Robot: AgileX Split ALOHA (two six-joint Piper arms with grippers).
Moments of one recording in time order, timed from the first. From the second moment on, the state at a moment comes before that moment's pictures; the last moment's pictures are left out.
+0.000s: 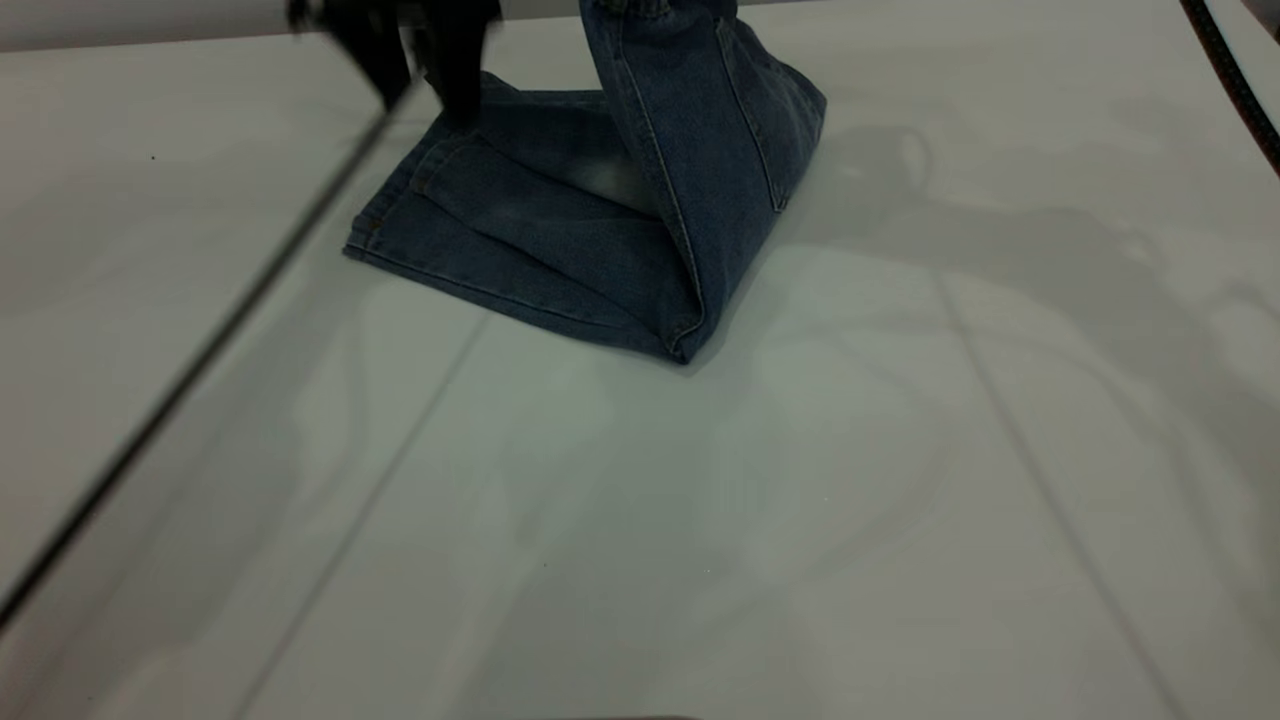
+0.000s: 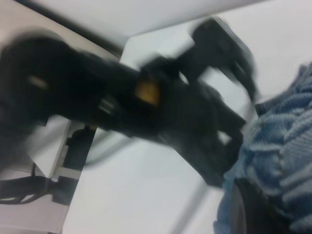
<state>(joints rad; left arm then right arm) -0.27 2.59 -2.40 -0.03 1.17 0.28 0.24 2.16 -1.44 1.77 0.79 -1.20</state>
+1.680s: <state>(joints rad) -0.26 2.37 -2.52 -0.12 1.17 0.39 0.18 2.20 -1.61 1.04 0.83 -0.77</state>
